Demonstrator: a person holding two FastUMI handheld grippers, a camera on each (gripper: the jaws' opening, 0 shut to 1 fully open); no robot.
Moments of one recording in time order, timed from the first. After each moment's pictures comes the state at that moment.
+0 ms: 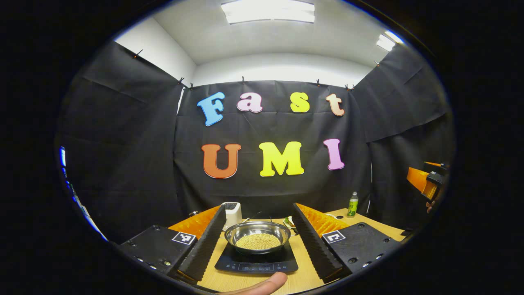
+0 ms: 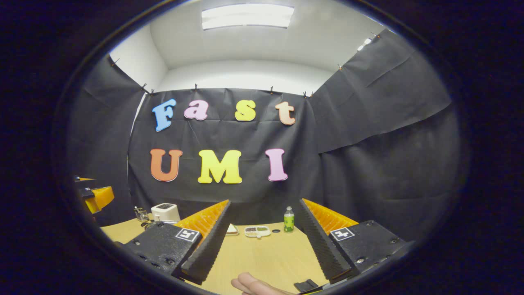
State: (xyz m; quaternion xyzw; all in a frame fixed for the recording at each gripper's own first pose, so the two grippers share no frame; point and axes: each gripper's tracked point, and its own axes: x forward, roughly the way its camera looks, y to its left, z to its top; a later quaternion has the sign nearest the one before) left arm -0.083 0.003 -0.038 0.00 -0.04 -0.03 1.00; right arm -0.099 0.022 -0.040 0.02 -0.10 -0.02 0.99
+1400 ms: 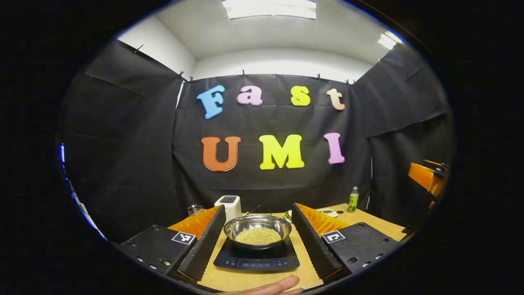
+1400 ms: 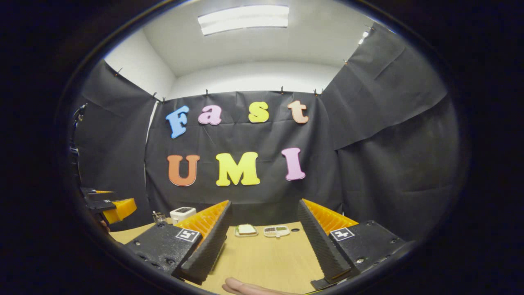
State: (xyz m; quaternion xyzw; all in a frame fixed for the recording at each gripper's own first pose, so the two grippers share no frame) left arm -0.076 0.007 -0.059 0.00 -0.03 -0.02 1.00; right arm -0.103 0.049 -0.047 0.04 -0.11 0.05 0.99
